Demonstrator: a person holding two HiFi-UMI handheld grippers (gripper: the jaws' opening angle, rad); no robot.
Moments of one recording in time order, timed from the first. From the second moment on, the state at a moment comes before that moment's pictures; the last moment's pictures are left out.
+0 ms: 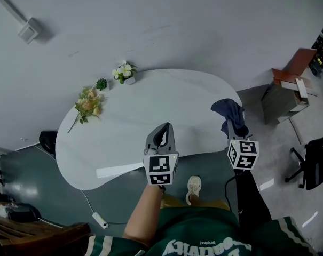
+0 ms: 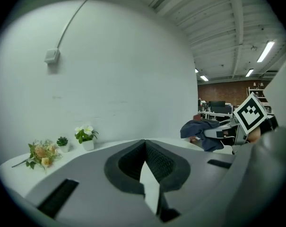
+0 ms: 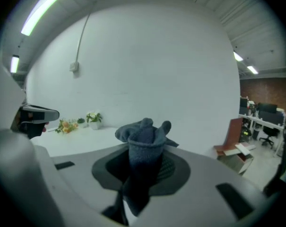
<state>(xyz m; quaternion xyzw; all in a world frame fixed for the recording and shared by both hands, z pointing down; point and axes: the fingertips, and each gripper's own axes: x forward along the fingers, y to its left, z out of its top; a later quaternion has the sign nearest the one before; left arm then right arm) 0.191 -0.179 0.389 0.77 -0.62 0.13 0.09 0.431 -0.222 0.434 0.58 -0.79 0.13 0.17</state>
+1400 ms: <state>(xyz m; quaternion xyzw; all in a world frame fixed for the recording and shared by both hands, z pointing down) 0.048 -0.124 0.250 0.85 -0.53 0.03 -0.04 0.245 -0.126 0.269 0.63 -0.77 -0.04 0.11</state>
